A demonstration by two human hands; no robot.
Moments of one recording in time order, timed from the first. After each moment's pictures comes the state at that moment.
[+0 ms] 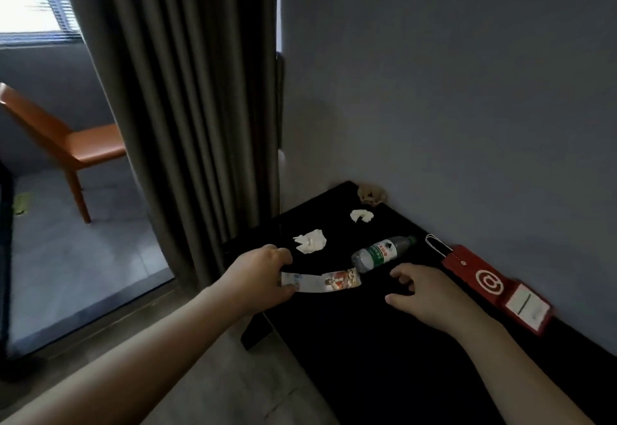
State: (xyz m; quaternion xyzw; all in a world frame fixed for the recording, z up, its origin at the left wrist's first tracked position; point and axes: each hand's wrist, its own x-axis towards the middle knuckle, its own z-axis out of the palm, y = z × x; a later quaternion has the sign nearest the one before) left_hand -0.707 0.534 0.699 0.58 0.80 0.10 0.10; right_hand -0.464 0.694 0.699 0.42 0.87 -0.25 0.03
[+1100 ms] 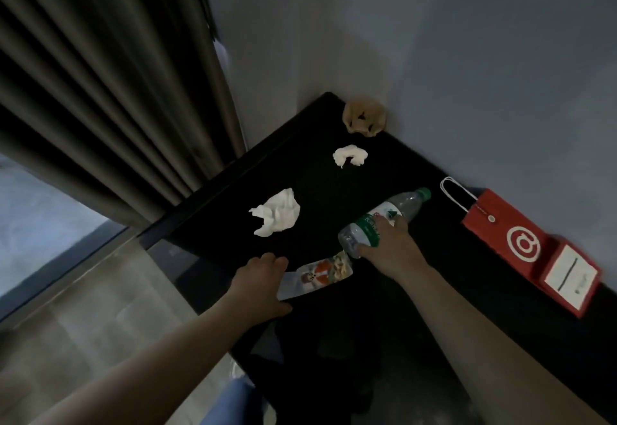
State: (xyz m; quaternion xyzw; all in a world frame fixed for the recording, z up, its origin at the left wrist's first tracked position) left_hand -0.774 0.727 0.495 0.58 0.76 -0.08 0.29; right_hand -0.579 0.888 0.511 0.56 0.75 -0.36 0.07
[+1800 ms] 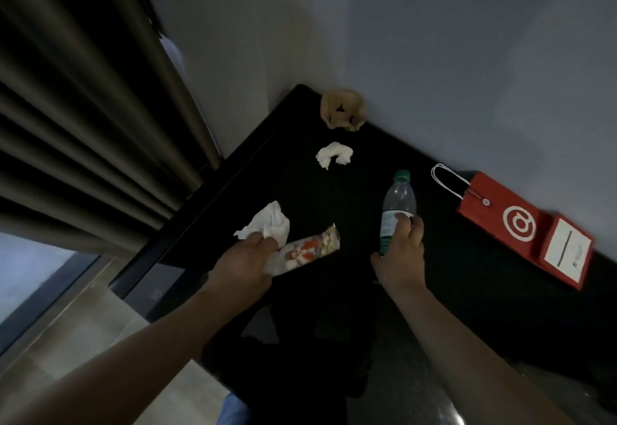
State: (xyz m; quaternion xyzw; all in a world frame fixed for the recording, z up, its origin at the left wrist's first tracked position) left_hand -0.834 0.779 0.478 0.69 0.69 0.10 0.18; right_hand -0.584 0.887 0.461 0.70 0.67 -0.25 -0.06
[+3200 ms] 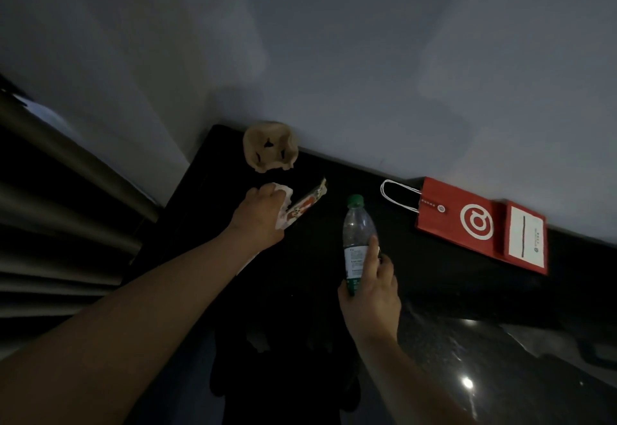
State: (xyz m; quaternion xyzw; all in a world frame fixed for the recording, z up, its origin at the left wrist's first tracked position) left_hand -0.802 1.025 0.455 0.75 0.62 0.01 0.23; right_hand -0.589 0.900 0.437 0.76 0.62 -0.17 -0.11
